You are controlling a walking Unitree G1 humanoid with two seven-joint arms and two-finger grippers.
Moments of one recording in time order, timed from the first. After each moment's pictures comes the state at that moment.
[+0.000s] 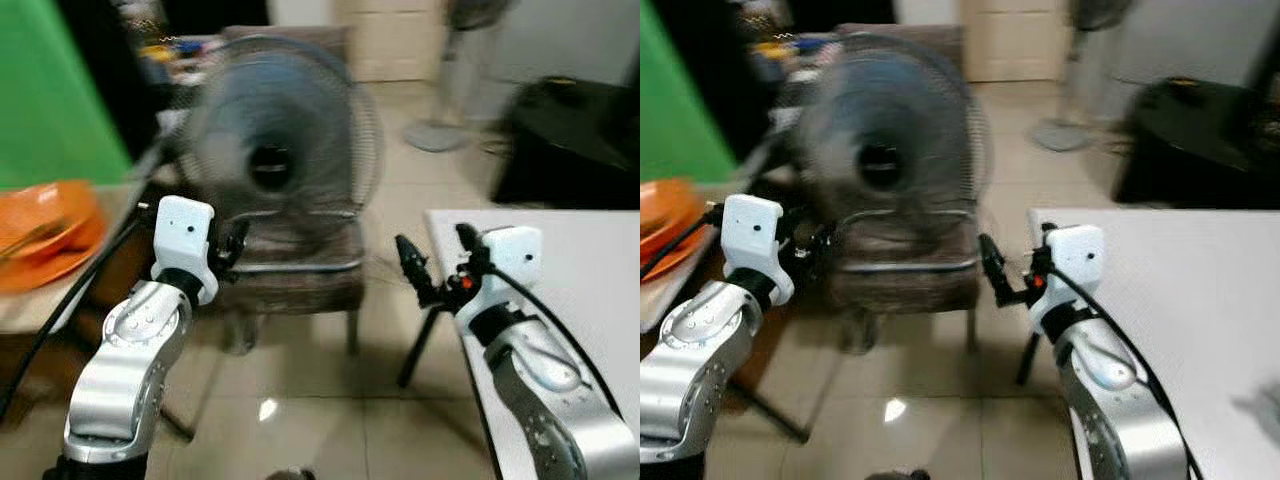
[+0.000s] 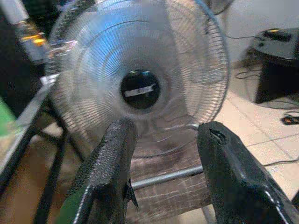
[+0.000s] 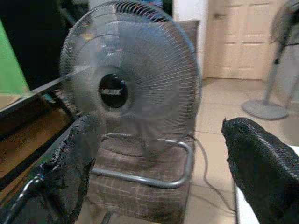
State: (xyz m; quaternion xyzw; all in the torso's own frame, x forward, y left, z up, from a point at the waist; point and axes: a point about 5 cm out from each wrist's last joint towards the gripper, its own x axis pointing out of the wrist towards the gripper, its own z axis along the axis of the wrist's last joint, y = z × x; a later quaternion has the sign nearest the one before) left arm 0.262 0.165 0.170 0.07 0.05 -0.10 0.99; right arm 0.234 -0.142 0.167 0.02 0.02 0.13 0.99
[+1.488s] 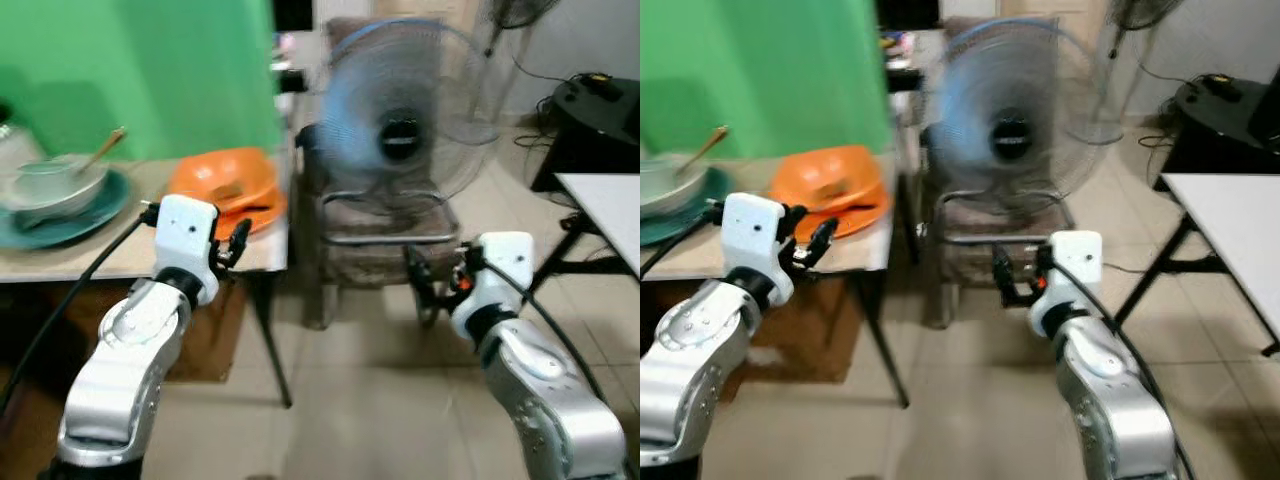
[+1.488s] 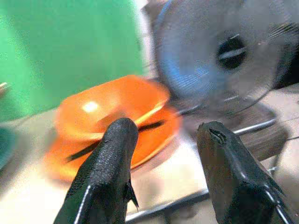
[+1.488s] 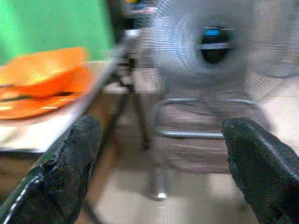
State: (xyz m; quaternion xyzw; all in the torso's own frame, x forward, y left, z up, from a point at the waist) left arm 0.261 0.171 0.173 0.09 0.05 -0.10 0.99; right arm 0.243 -0.136 0.149 0.05 0.09 0.10 0.99
